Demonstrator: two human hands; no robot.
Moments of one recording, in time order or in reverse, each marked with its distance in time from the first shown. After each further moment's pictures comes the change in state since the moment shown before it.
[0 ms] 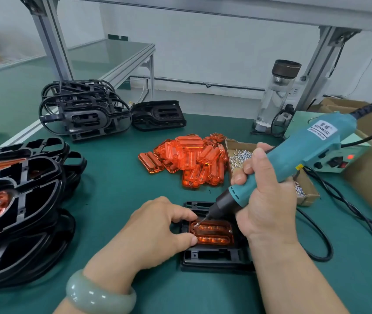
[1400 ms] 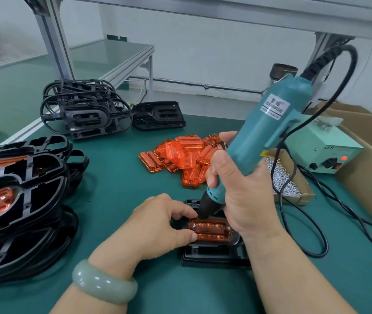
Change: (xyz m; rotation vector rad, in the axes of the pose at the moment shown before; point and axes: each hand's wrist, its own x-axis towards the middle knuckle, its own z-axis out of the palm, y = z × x) left_hand 0.003 0.000 -0.003 -0.033 -0.033 0.012; right_hand -0.006 -0.001 0.018 -0.243 -0.397 -0.019
